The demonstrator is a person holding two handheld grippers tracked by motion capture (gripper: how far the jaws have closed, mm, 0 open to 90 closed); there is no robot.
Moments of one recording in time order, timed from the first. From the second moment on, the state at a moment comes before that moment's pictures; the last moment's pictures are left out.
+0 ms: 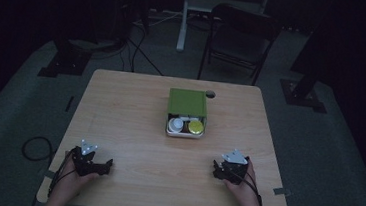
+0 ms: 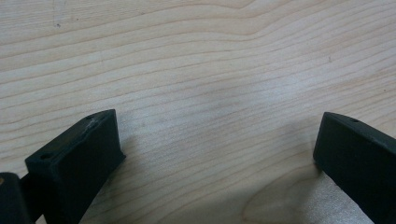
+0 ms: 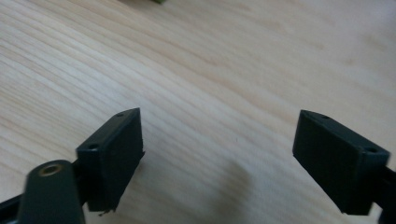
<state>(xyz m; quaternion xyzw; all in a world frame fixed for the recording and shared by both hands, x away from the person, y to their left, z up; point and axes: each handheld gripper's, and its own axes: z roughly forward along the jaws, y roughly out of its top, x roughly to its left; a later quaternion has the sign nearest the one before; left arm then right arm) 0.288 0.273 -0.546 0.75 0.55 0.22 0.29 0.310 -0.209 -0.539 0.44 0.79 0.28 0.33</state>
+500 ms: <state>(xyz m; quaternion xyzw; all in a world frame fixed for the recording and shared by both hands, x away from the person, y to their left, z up) 0.288 0.273 -0.546 0.75 0.55 0.22 0.29 0.309 -0.145 -0.531 0.31 0.81 0.28 0.40</state>
